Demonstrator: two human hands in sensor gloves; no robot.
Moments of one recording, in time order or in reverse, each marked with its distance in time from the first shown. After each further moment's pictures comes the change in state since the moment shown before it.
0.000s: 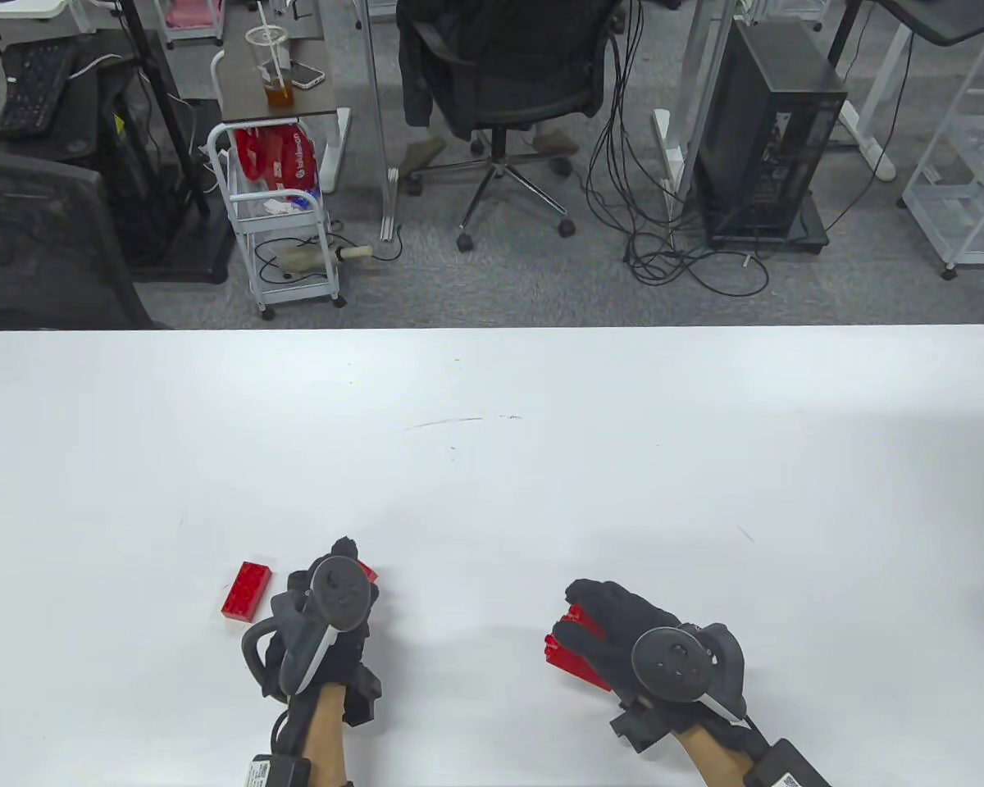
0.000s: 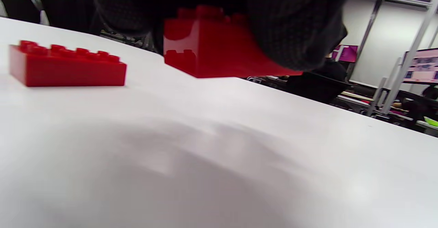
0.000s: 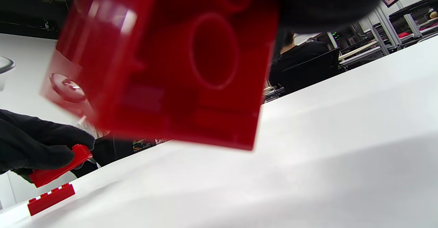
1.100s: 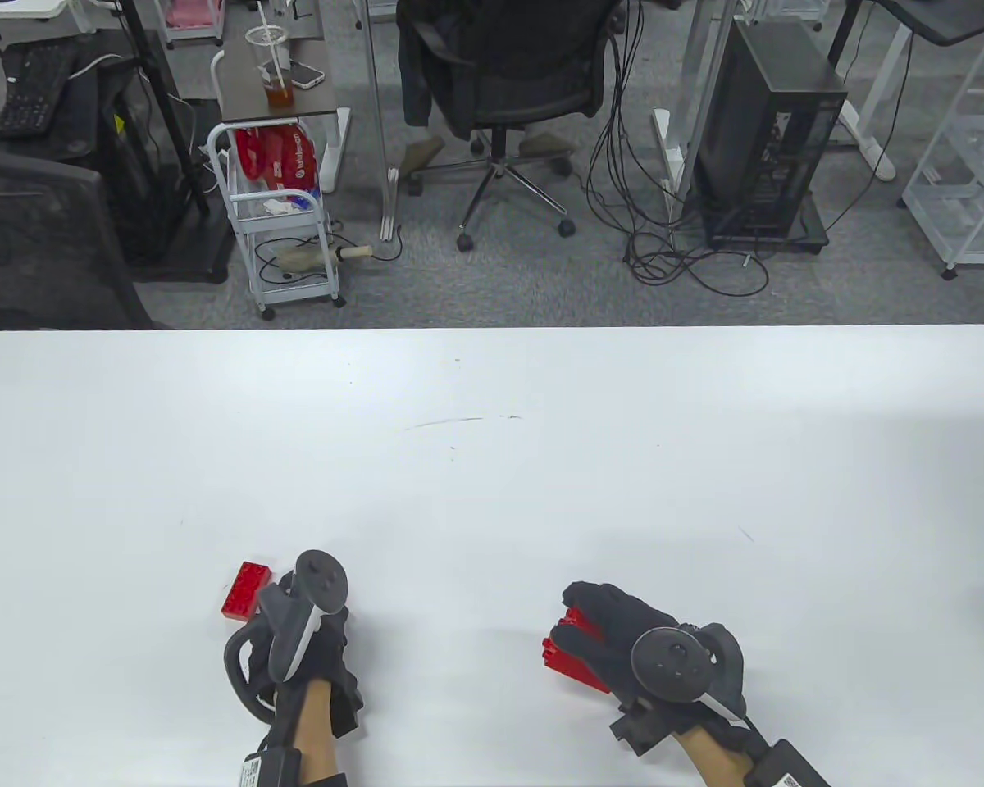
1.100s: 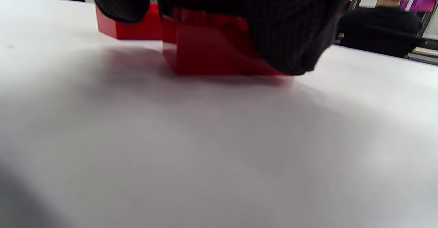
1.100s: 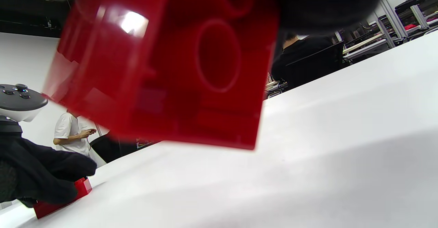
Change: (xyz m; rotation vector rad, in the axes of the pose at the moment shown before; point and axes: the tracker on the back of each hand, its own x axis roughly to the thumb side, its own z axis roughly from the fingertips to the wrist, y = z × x) left_hand -0.022 -0.020 -0.012 -0.107 0.169 -0.096; right_hand 0.000 0.001 0.001 0.023 -0.010 -0.015
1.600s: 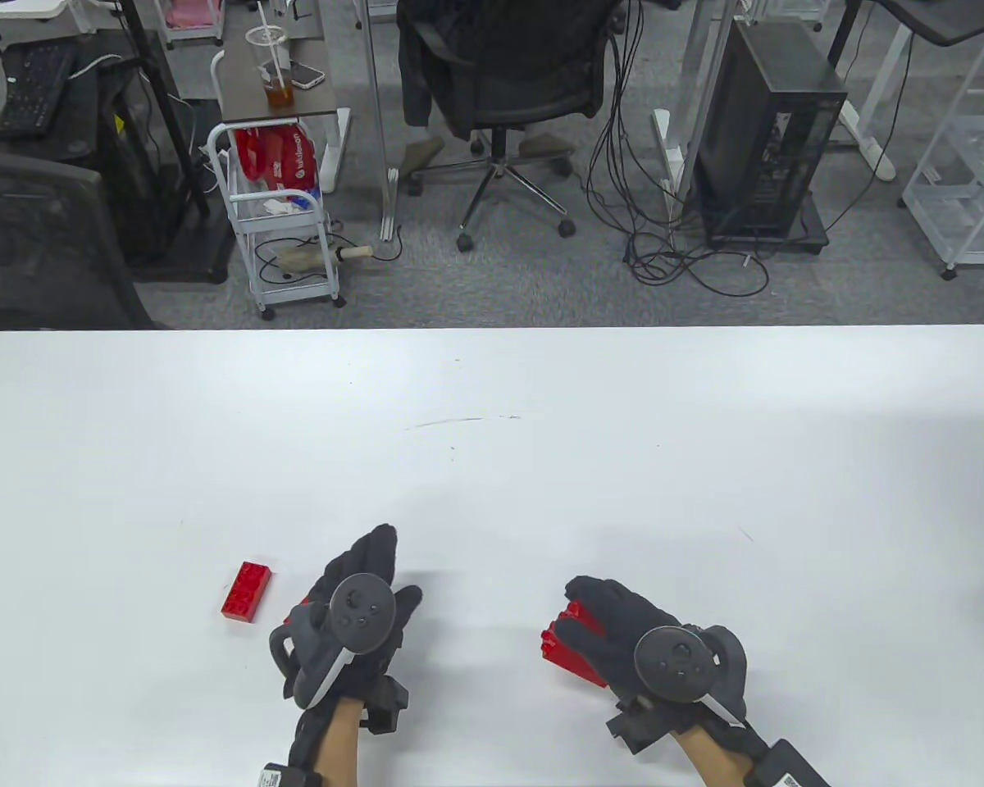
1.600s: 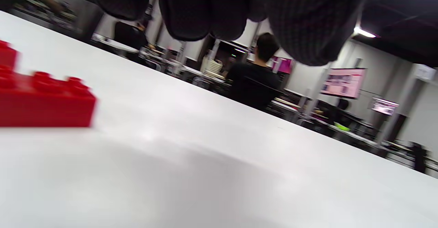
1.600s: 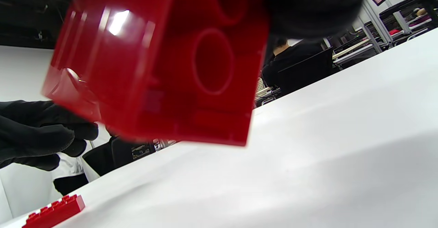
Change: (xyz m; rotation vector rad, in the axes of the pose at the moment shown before) left_hand 0.056 0.024 0.053 0.084 -0.525 0.214; right_hand 0.000 -0.003 0.000 -0.054 0.041 -0.030
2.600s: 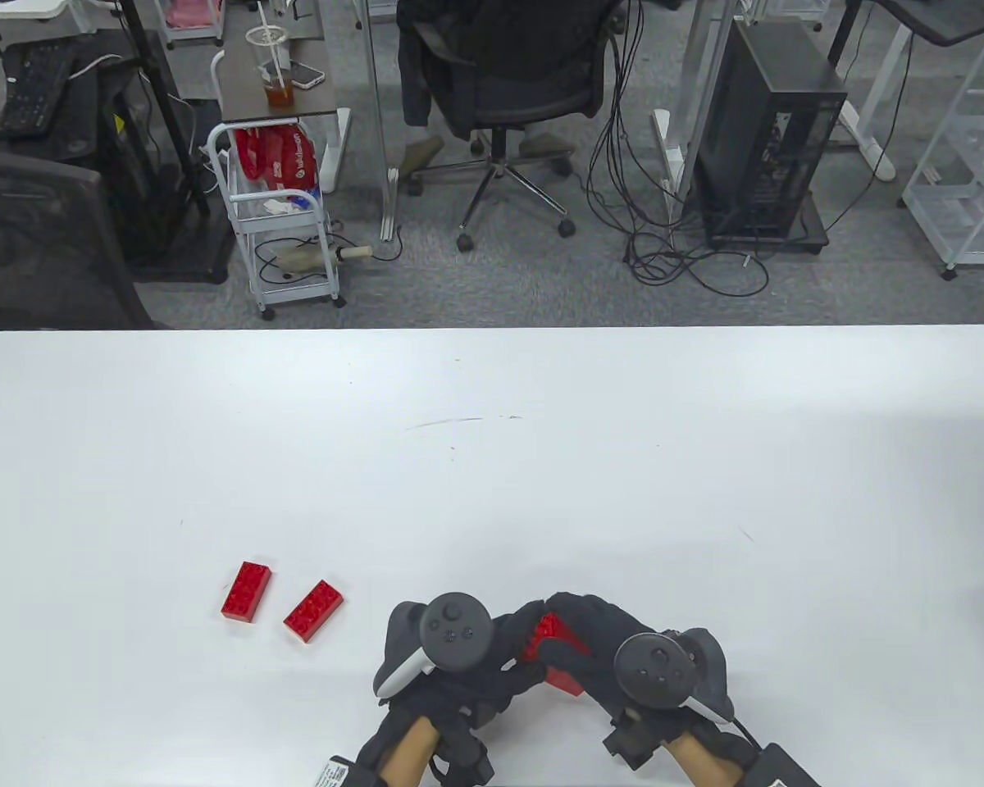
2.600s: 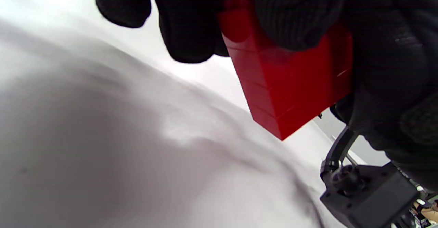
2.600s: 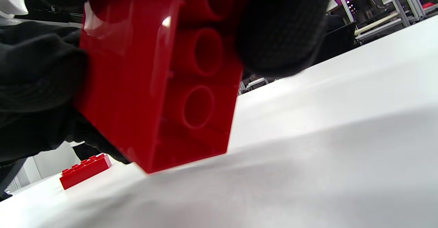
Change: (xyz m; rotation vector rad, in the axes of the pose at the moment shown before) left_hand 0.068 -0.062 0.011 -0.443 -0.302 0.340; right_hand 0.012 0.014 0.001 0.142 -0.052 0.005
